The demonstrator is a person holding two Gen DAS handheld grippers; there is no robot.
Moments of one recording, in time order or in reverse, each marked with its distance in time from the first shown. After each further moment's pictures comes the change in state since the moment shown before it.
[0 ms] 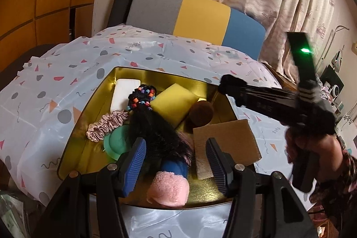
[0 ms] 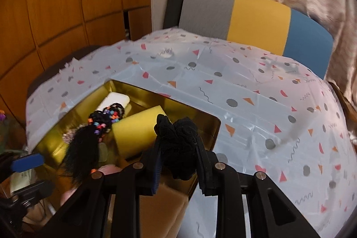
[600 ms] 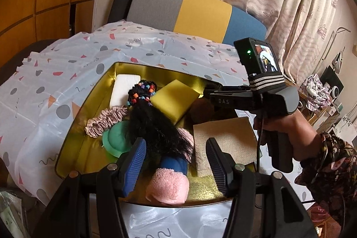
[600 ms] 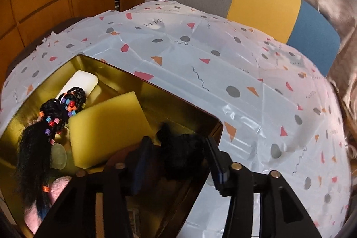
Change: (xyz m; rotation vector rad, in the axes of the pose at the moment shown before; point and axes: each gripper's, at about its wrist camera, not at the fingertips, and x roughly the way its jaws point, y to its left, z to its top) left arm 0.004 0.002 -0.002 -0.019 0.023 -0.010; right arm 0.080 -0.011 0.014 -0.032 0.157 -0.067
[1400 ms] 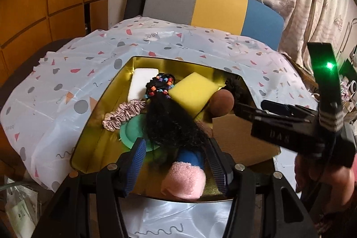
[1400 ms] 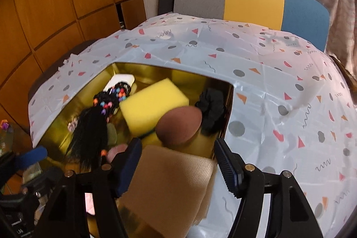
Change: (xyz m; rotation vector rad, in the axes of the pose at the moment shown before) left arm 0.004 -0.005 -0.003 0.019 0.040 0.165; right arm -0.071 0.031 -0.062 0.144 -0.083 0.090
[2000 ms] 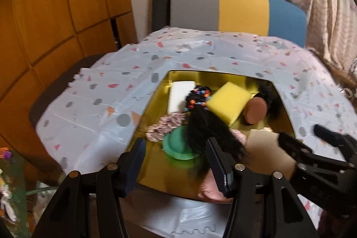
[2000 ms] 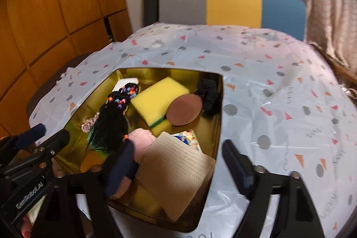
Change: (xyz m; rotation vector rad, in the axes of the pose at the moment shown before) left arm -0.022 0.003 0.012 0.056 -0.042 0.281; right arm -0.052 0.027 -0.032 0.123 -0.077 -0.076
